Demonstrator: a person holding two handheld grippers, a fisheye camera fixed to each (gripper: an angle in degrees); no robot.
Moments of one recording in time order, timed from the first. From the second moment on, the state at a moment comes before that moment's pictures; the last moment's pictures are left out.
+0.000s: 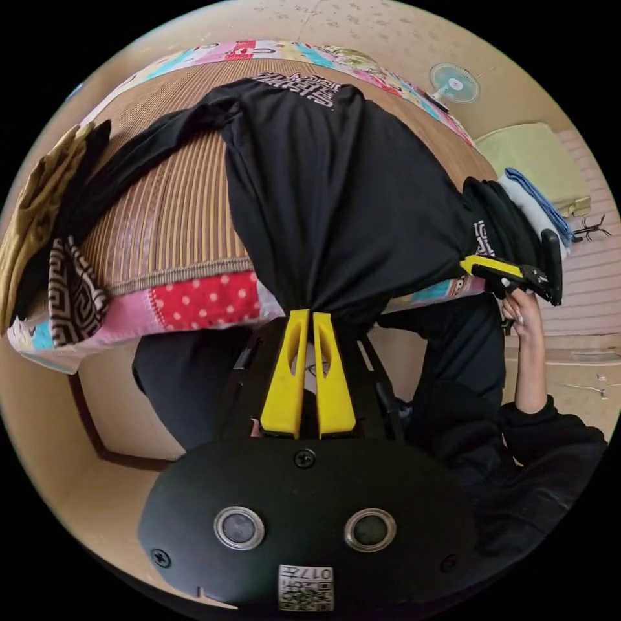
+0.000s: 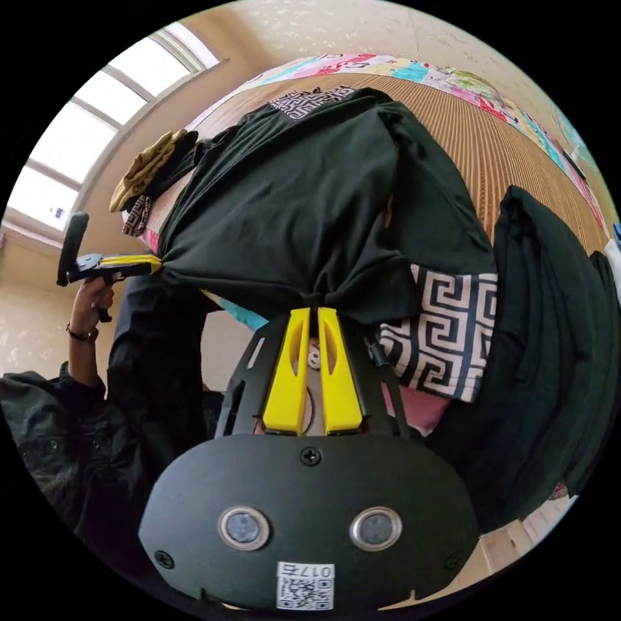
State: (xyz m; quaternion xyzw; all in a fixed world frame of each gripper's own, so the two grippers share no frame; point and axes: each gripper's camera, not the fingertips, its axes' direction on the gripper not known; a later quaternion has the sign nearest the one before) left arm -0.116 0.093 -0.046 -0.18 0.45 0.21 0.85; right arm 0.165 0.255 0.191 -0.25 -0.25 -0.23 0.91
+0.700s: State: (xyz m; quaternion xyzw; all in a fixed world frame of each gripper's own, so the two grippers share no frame) left arm -0.138 0.166 -0.104 -0.05 0.58 0.16 0.80; right arm 0.250 0.118 0.134 0.02 0.17 -0.24 0.96
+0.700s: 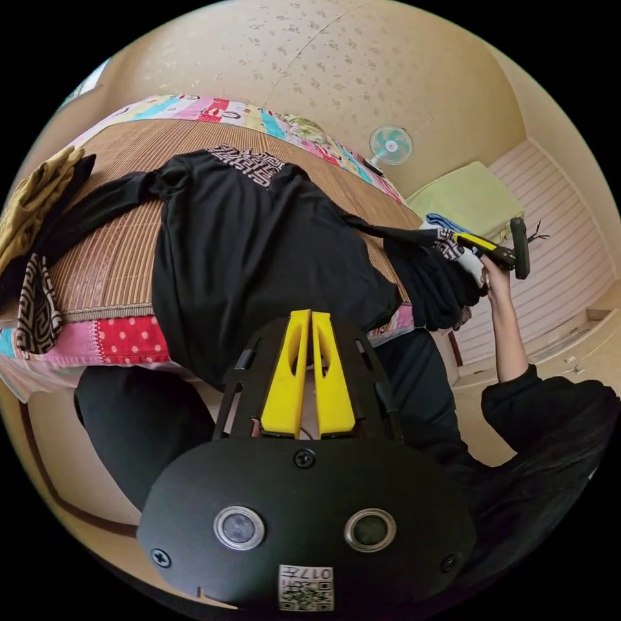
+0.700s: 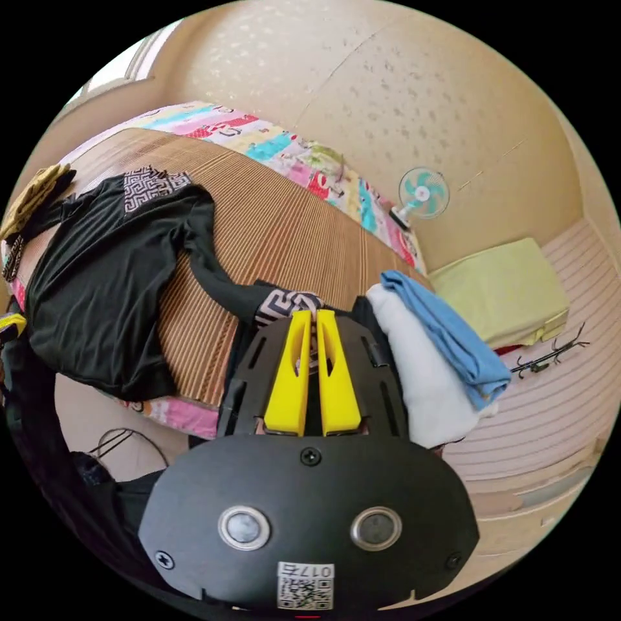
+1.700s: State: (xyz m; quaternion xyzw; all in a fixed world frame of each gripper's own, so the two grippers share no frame) left arm -0.233 0.182 -0.100 -0.17 0.61 0.17 0.75; right arm 0.334 0.174 0.007 -0.15 -0.33 -0.01 0.93
